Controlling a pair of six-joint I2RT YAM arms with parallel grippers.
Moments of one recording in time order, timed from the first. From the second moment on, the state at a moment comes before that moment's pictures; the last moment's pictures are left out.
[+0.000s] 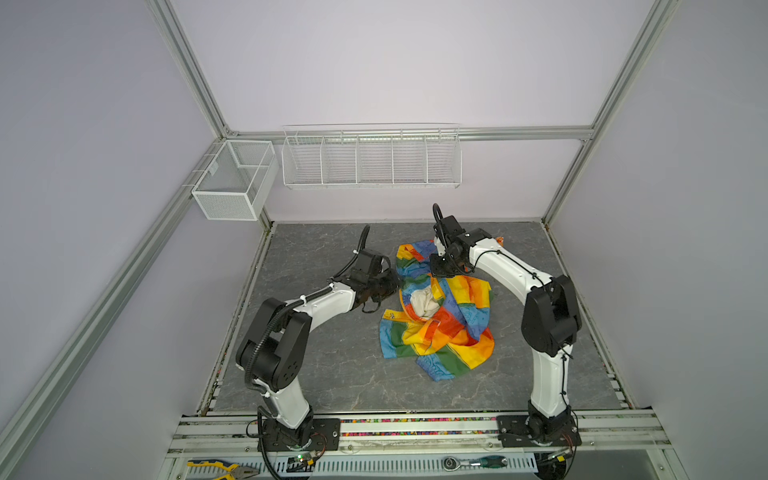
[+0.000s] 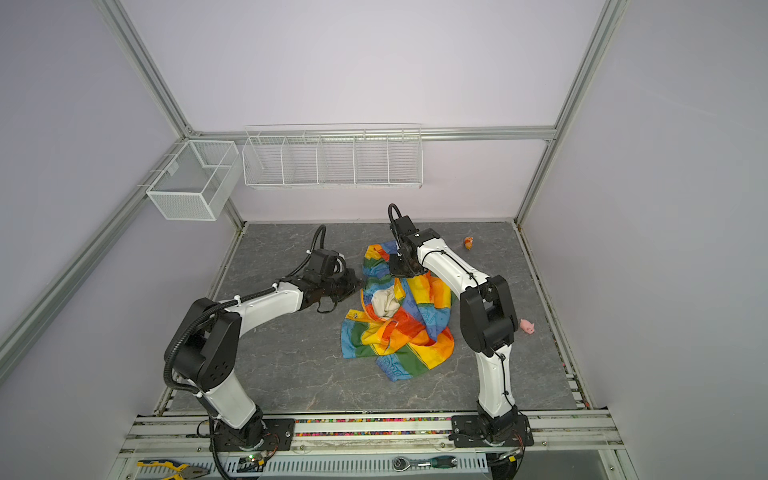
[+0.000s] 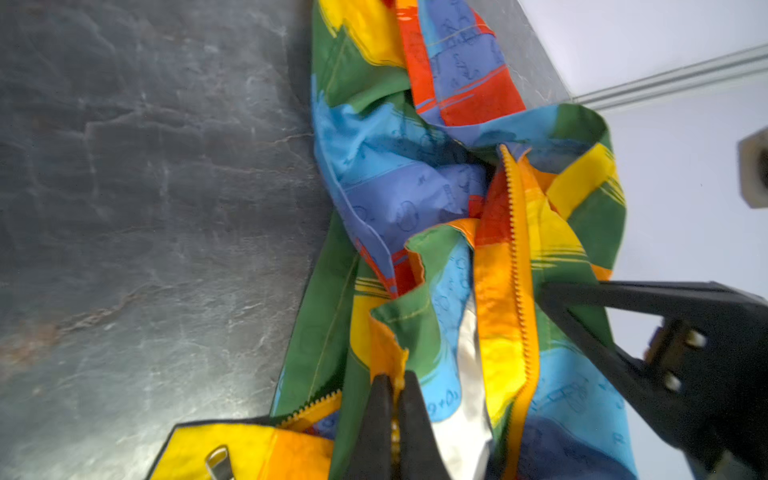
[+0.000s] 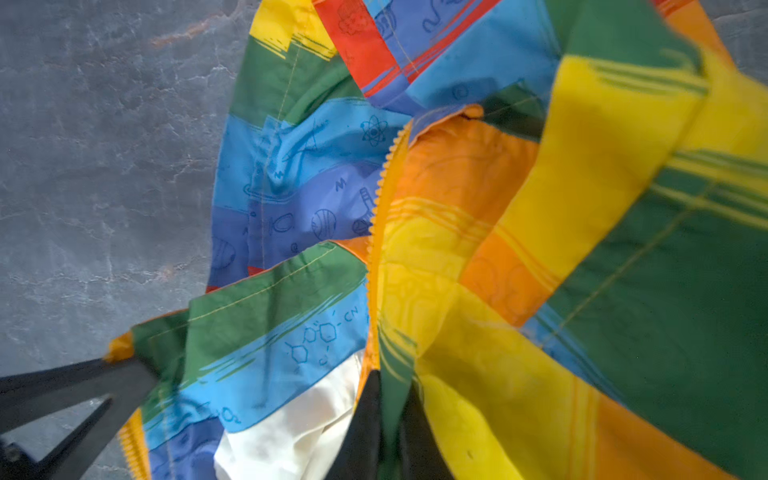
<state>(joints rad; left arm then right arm) -0.55 1.72 1.11 -0.12 0.30 -0.87 0.50 2.02 1.77 -0.92 -0.05 0.39</state>
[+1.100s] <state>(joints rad) -0.55 1.56 2.13 -0.84 -0.19 -0.38 0.40 1.57 2.11 -0.94 -0.26 0.30</state>
